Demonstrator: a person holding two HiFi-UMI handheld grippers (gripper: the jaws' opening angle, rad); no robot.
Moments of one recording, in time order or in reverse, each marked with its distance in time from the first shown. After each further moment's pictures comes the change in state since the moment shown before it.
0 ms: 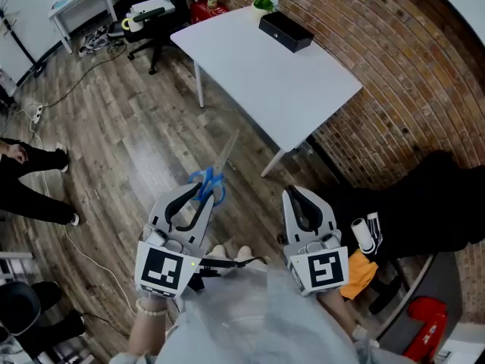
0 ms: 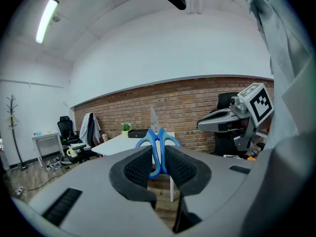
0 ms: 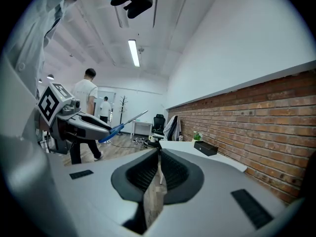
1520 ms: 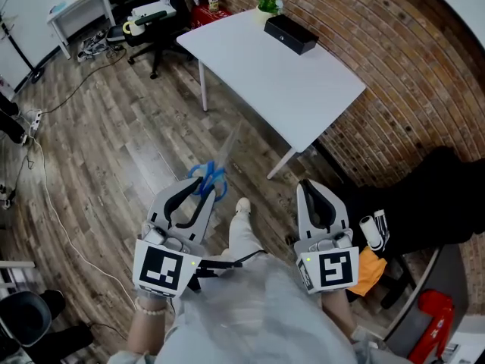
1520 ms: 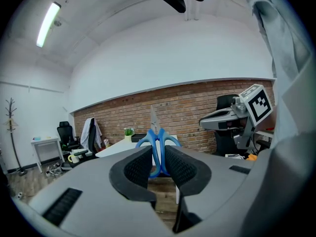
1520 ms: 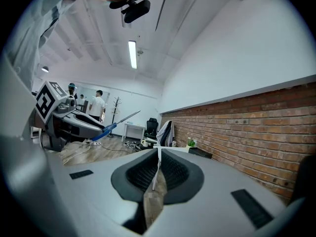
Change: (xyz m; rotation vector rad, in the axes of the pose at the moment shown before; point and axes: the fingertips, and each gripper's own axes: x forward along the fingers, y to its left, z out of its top) left arm -0.032 0.049 -0.002 0.031 -0.059 -0.011; right arm 0.015 0.031 0.021 -0.031 -0.057 -0.111
